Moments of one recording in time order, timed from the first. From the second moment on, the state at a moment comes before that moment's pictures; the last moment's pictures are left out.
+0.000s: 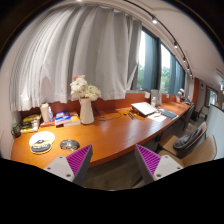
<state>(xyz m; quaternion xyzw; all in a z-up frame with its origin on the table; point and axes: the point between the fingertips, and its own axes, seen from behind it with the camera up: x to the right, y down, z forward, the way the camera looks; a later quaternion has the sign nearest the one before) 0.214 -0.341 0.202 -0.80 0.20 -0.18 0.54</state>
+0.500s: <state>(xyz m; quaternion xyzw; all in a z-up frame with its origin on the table) 0.166 -0.245 0.065 -0.86 0.11 -0.09 0.49</state>
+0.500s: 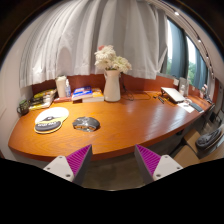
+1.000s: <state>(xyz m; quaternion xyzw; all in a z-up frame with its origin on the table) 0.106 -0.053 -0.002 -0.88 -0.03 0.00 0.48</state>
